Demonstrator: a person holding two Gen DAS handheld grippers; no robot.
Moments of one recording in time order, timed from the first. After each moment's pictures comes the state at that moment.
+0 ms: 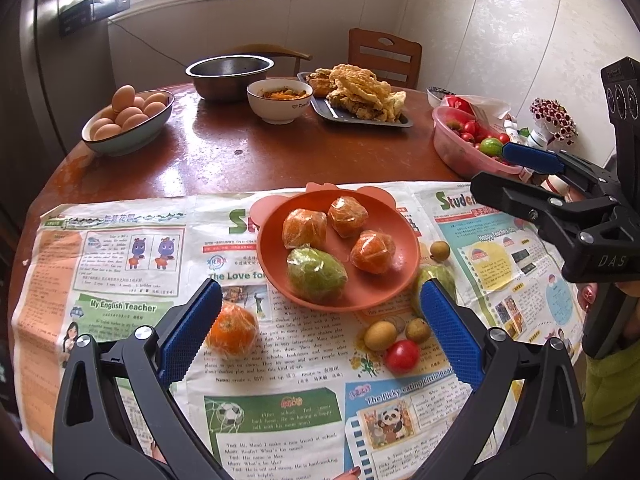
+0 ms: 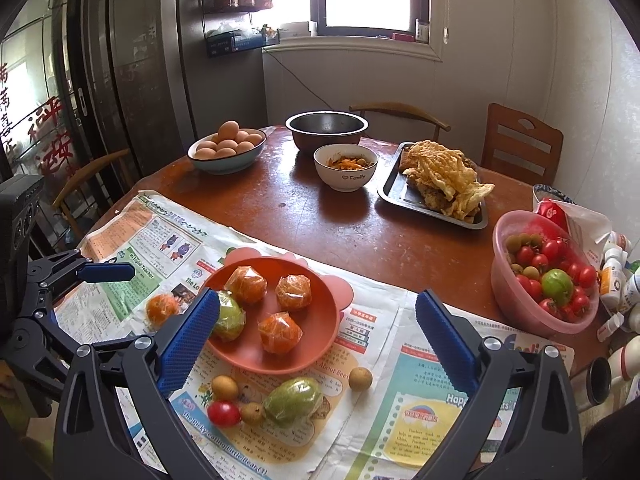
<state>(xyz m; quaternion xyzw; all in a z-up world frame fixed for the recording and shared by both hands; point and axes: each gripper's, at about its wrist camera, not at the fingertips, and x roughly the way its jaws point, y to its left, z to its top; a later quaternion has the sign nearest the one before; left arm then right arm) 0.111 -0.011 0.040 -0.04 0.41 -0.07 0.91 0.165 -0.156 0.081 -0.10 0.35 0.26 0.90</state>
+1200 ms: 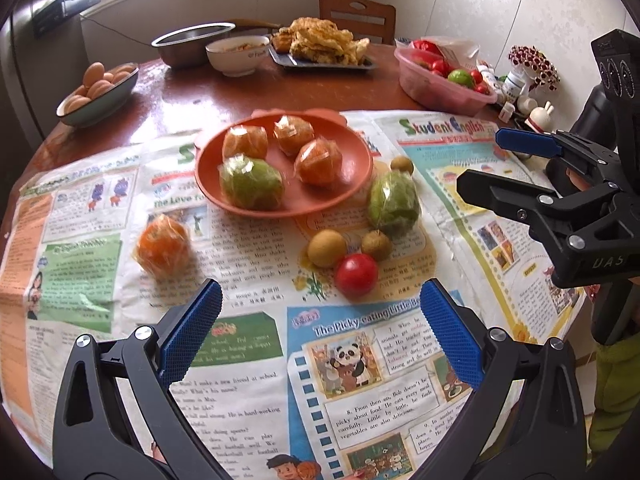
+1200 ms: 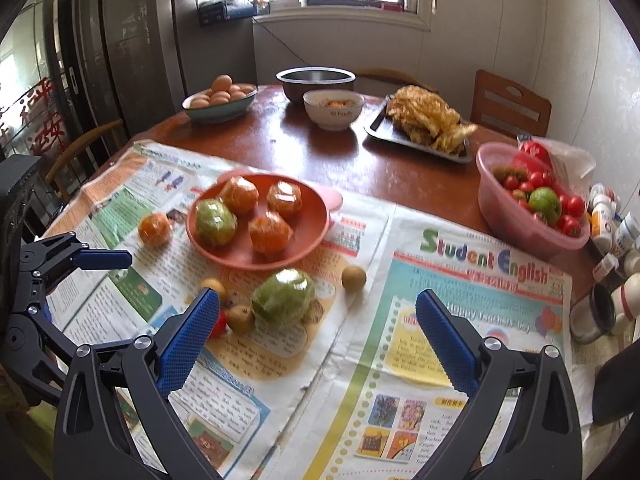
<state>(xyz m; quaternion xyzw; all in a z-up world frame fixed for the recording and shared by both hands) 0.074 -0.060 -0.006 -0.01 0.45 -0.09 0.89 0.116 -0.187 0.030 -0.11 0.39 0.24 0.88</state>
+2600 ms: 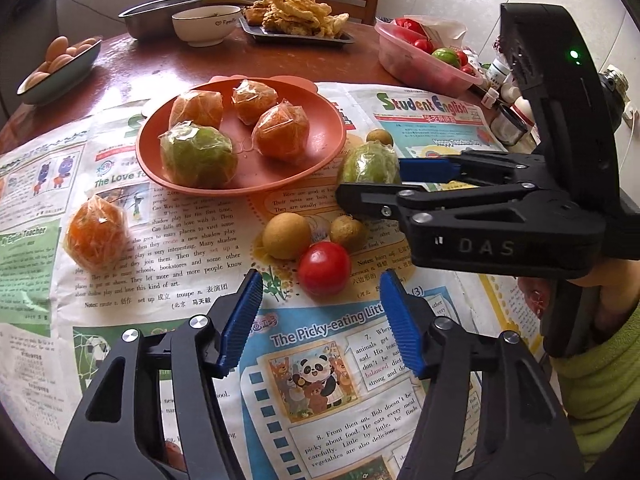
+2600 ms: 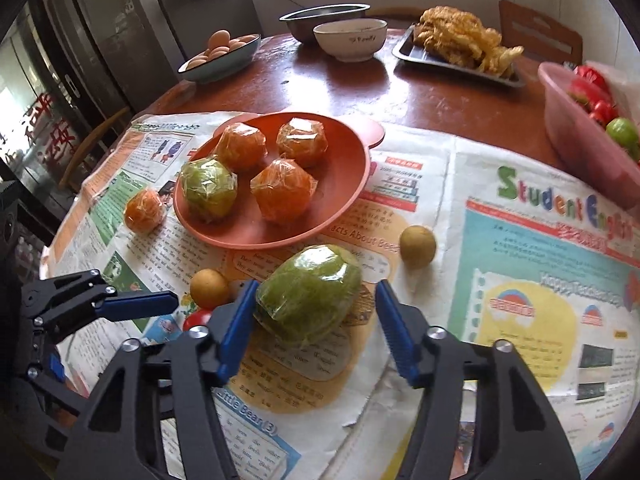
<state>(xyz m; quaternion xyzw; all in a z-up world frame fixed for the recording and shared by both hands) 0.092 -0.073 -0.033 -0.04 0.48 -0.14 0.87 0.163 -0.160 -0.032 -0.05 0.49 0.28 0.83</state>
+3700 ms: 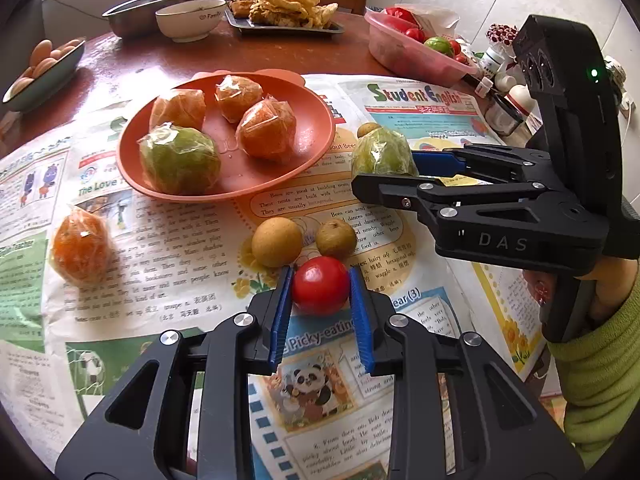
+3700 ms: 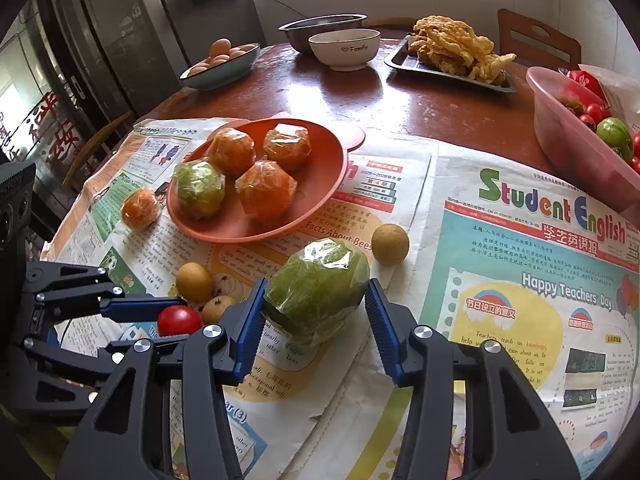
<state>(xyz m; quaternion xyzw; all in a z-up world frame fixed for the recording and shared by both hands) 0.099 -0.076 -0.034 -0.03 0.49 -0.16 0.86 0.157 -0.179 -0.028 -0.05 0.46 0.28 0.84</state>
